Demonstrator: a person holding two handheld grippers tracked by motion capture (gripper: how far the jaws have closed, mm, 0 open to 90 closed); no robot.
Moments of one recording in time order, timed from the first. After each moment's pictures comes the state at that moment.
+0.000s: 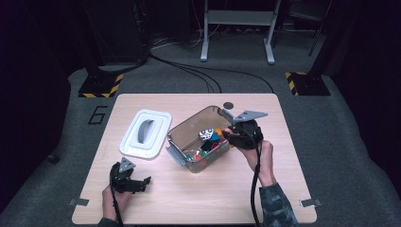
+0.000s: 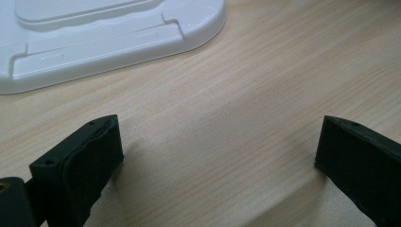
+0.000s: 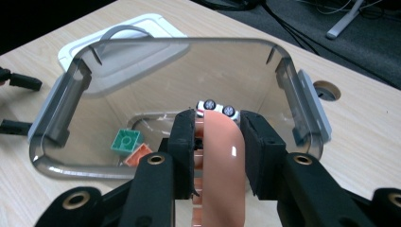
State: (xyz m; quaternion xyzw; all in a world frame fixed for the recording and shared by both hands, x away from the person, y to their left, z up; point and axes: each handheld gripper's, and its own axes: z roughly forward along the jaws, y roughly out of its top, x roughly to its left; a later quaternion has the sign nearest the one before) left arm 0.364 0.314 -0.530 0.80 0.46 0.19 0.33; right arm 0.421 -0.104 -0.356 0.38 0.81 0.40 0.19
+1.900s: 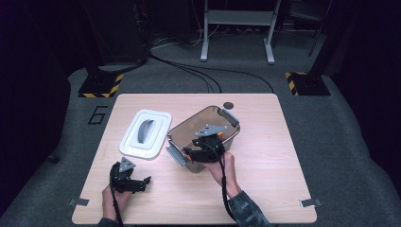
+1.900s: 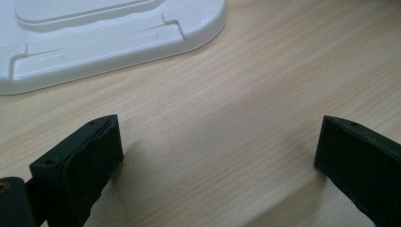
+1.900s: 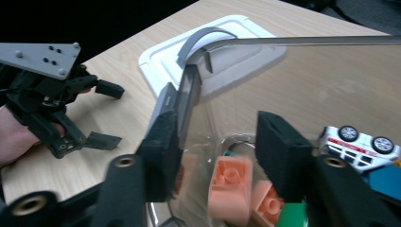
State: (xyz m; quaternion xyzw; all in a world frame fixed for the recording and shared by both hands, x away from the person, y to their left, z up) left arm 0.365 0.314 -0.531 0.80 0.46 0.20 0.34; right arm 0.407 -0.010 -0.401 0.33 0.82 0.45 0.11
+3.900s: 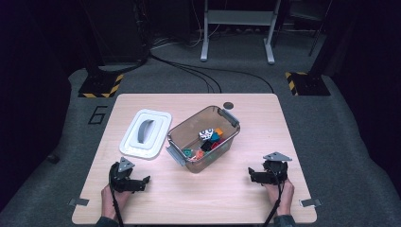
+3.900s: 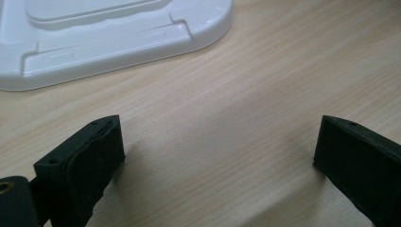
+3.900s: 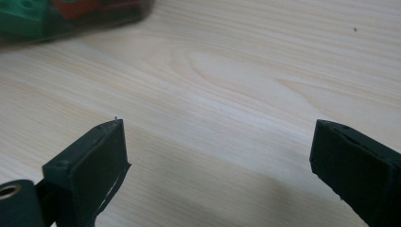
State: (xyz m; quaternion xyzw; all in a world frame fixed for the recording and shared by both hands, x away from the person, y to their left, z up) left arm 0.365 0.316 -0.530 0.79 0.47 0.21 0.33; right arm 0.380 -0.206 -0.512 0.52 0.75 0.33 0.23
